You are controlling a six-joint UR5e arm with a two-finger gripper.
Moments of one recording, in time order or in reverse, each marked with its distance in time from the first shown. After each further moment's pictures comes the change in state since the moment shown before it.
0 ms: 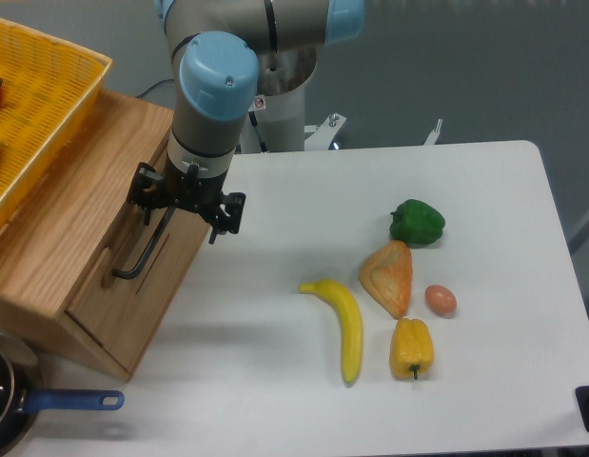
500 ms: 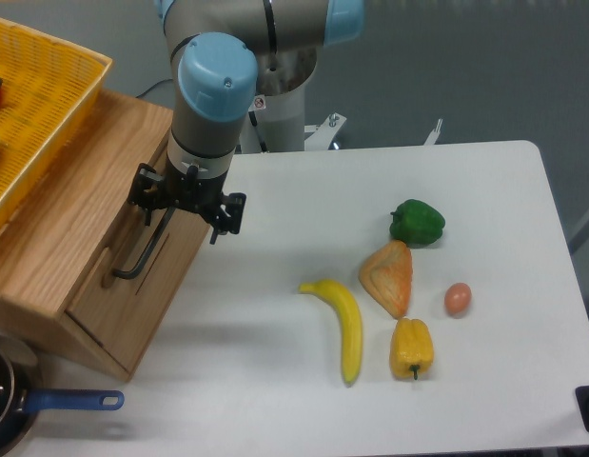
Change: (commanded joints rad) arm 0.002 -0.002 0.003 -0.002 0.015 0.002
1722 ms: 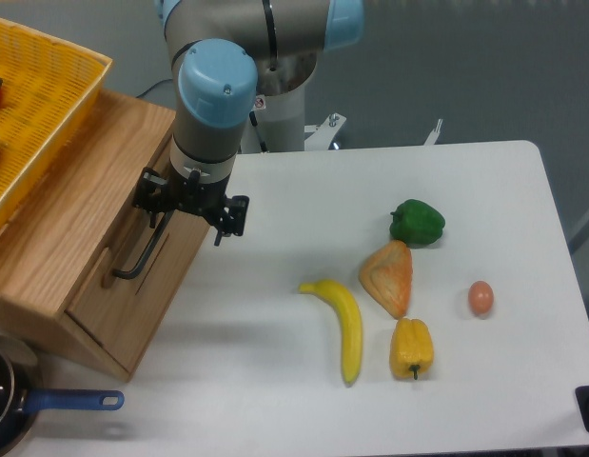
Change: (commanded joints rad) arm -0.002 -0.008 -0.002 0.000 0.017 0.002
